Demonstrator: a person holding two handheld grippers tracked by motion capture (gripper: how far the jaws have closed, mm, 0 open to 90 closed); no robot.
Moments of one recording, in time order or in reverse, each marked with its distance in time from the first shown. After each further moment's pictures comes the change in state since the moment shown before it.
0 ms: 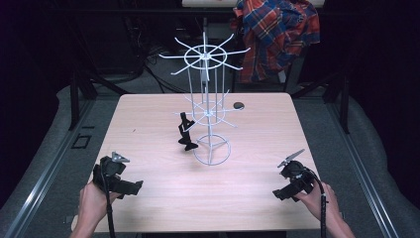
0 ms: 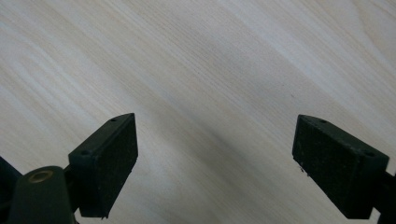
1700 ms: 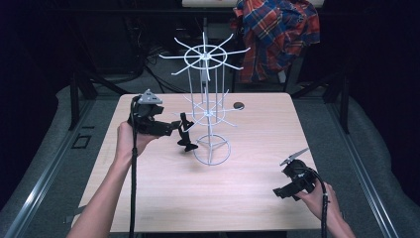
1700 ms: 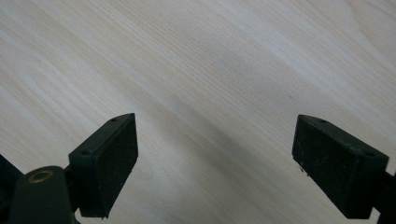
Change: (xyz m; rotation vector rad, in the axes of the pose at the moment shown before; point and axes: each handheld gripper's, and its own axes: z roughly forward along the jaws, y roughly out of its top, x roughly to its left) left arm -0.032 0.161 -0.046 -0.410 -0.165 0.190; right arm -0.005 -0.002 -0.002 -0.031 0.031 0.048
